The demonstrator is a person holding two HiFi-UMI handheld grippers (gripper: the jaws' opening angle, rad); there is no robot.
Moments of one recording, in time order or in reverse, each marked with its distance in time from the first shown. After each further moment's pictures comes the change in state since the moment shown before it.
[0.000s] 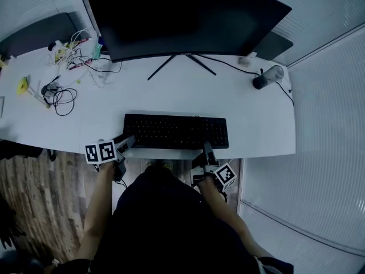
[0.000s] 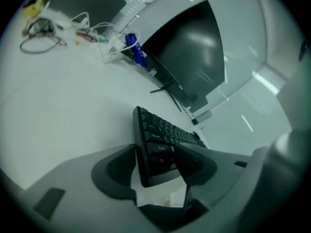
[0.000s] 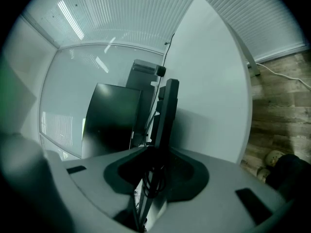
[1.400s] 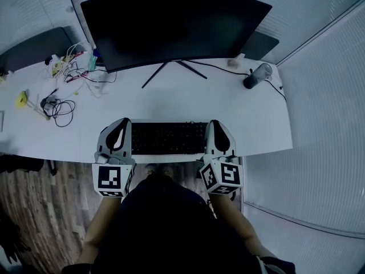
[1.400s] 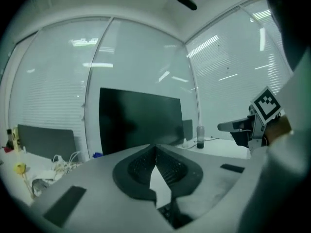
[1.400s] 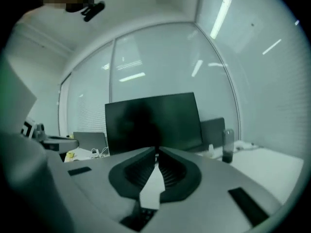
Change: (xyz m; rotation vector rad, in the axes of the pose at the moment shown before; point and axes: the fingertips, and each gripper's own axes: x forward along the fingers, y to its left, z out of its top) left arm -0.101 -0.189 0.114 0.870 -0.629 0.207; right arm -0.012 0.239 0.004 -1.276 -0.151 0.048
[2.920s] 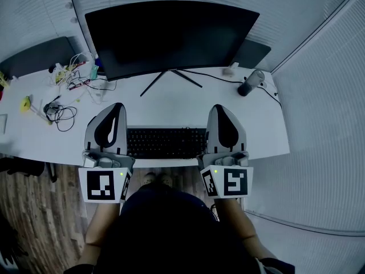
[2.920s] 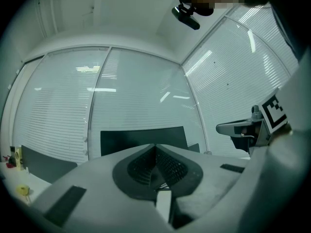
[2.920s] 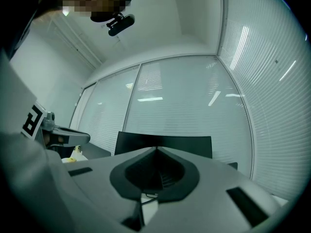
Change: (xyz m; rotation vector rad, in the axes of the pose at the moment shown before) left arm -0.027 -0.011 0.135 0.057 -0.263 0.075; right arm -0.029 0.040 0.135 -0.210 -0.298 0.128
